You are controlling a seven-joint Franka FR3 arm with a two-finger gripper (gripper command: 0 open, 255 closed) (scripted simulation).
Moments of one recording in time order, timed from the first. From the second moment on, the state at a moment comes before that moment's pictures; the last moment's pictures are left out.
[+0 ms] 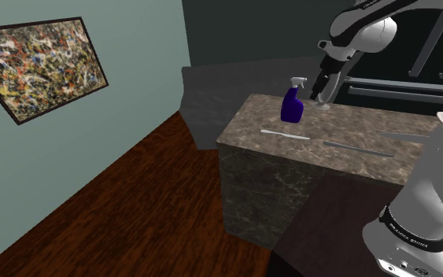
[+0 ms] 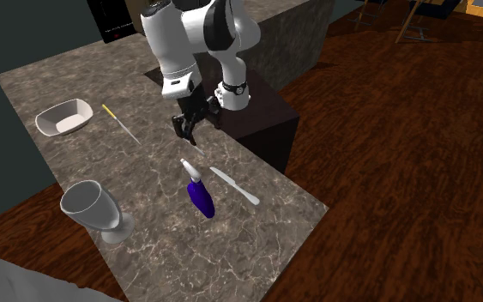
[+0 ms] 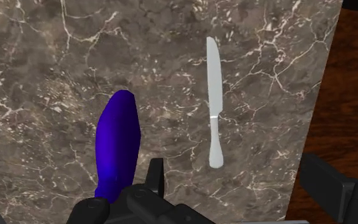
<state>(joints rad) 0.13 -0.28 -0.80 -2.38 0.07 2.33 -1.03</state>
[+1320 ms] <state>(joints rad) 0.02 0.44 -0.83 -2.01 0.89 2.25 -1.75</state>
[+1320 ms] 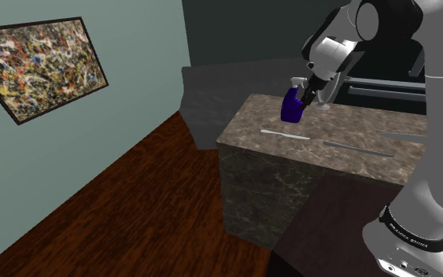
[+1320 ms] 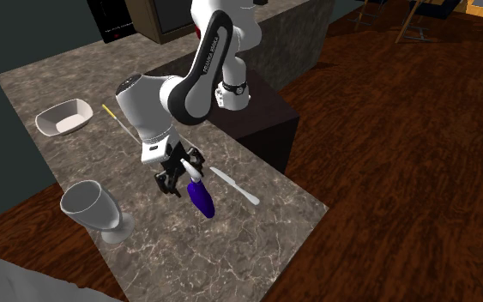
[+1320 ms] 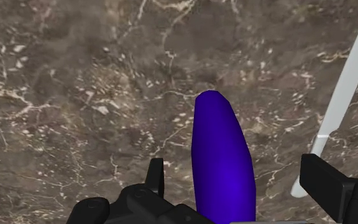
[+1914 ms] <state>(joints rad) 0.02 0.44 -0.83 -2.01 0.90 2.25 -1.75</state>
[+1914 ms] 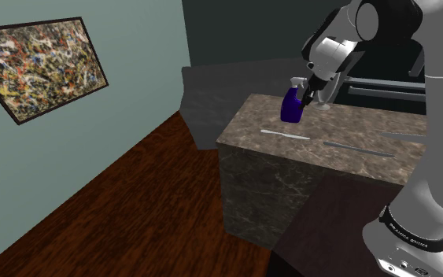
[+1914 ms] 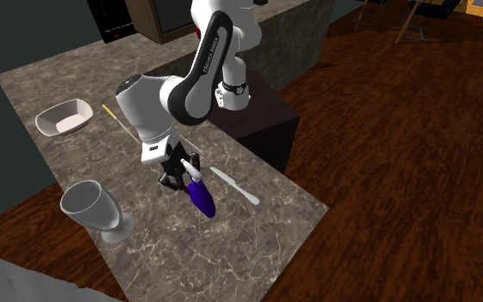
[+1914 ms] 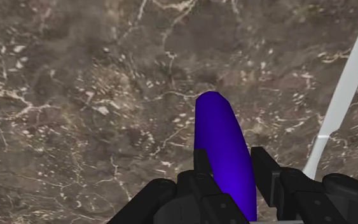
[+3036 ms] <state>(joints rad) 0.07 0.35 -0.90 -1.99 0.78 2.19 -1.66</state>
